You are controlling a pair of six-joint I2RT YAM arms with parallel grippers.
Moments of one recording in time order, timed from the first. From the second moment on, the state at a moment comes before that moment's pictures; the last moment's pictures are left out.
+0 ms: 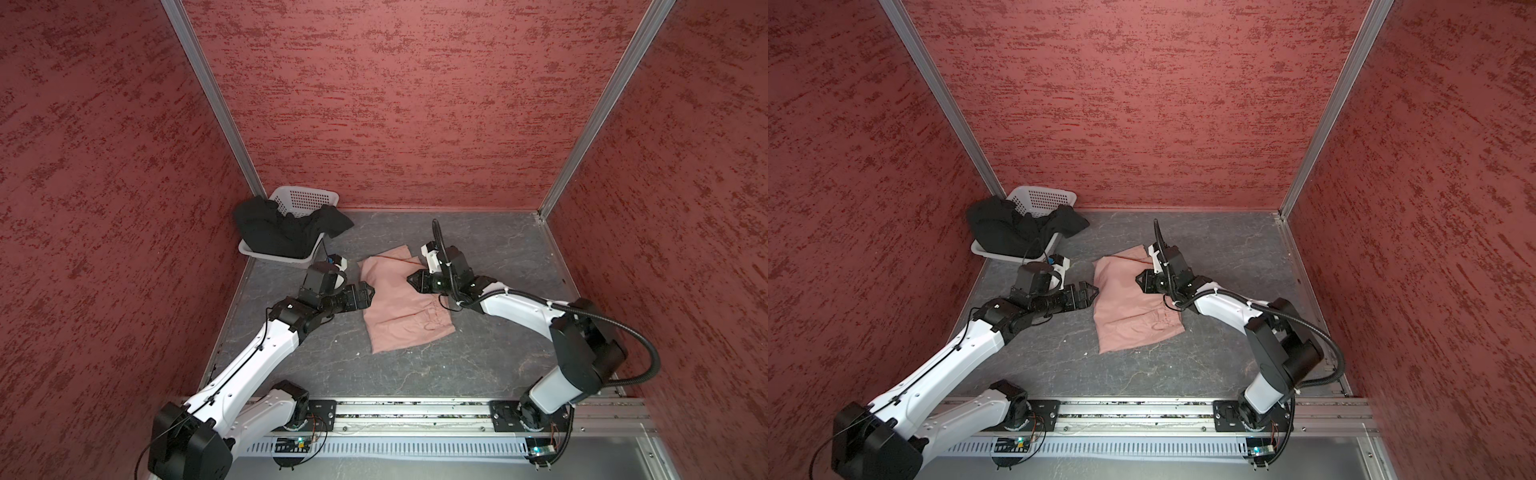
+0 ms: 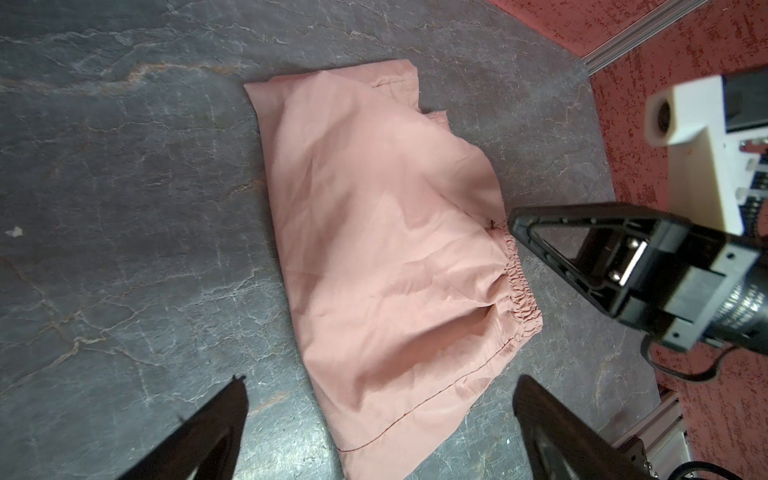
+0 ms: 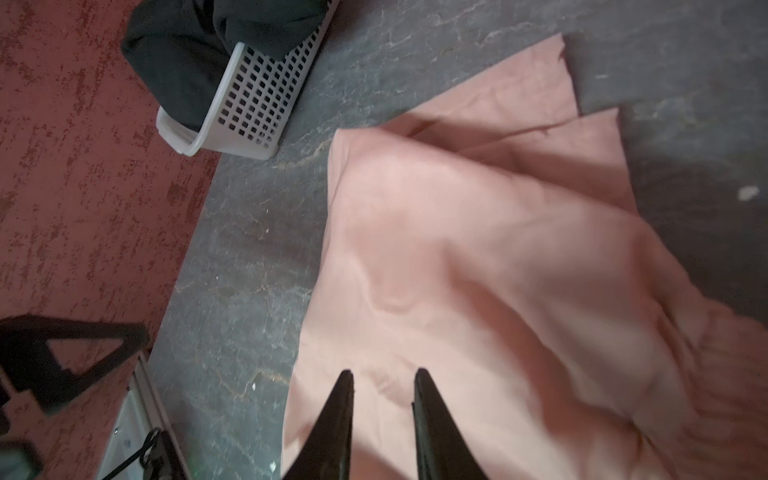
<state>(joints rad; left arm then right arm) -0.41 1.01 0.76 -0.51 0.17 -0.57 0.61 1.68 1.00 0.04 -0.27 0.60</state>
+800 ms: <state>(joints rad) -0.42 0.86 0.72 -0.54 0.07 -0.57 0.62 1.76 1.20 -0.12 -0.18 0.48</state>
